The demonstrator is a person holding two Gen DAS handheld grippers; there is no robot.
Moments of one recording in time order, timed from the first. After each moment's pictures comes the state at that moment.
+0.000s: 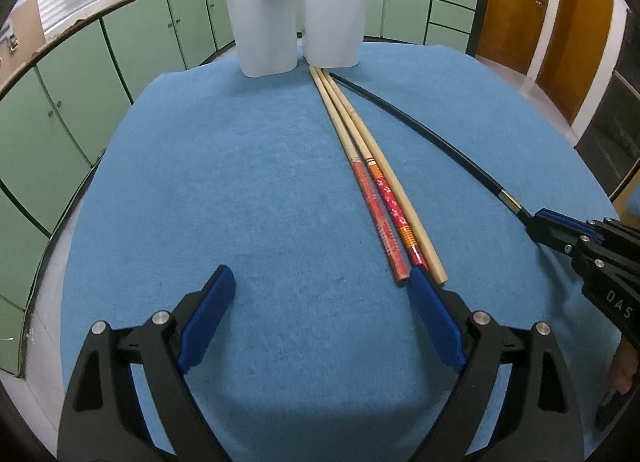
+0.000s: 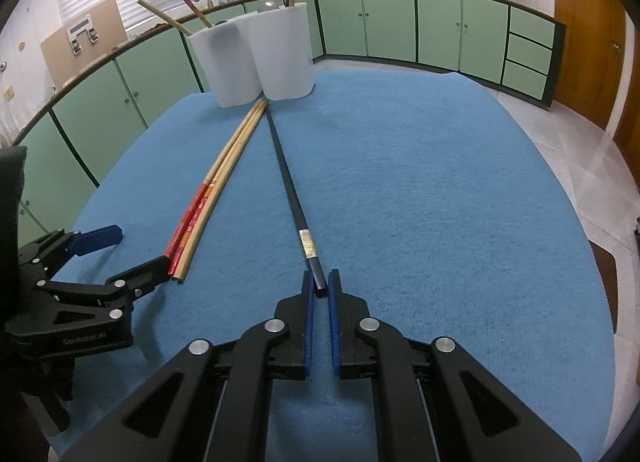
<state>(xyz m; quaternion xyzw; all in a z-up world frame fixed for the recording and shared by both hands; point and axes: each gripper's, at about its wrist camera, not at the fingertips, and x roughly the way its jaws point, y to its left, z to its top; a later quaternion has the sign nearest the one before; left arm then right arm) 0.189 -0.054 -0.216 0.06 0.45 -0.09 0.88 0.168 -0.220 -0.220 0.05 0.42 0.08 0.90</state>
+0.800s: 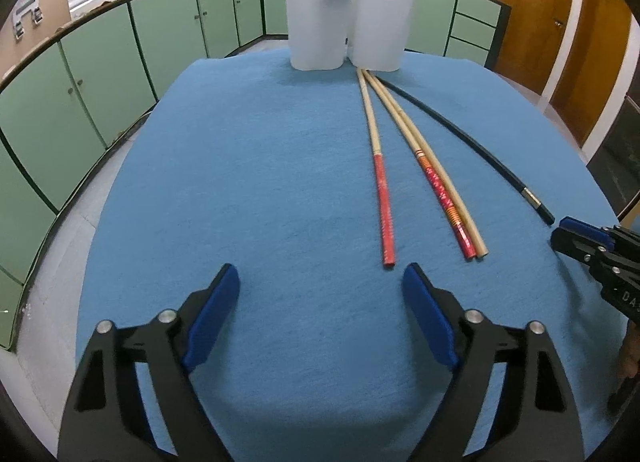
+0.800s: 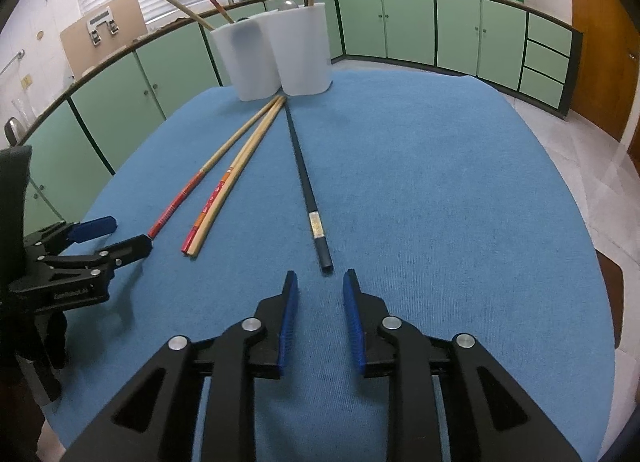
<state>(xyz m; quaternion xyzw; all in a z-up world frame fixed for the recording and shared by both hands) 0.178 -0.018 -0.212 0.03 0.45 -0.07 0.89 0.158 -0.226 -0.218 0.04 0.42 0.12 0.90</state>
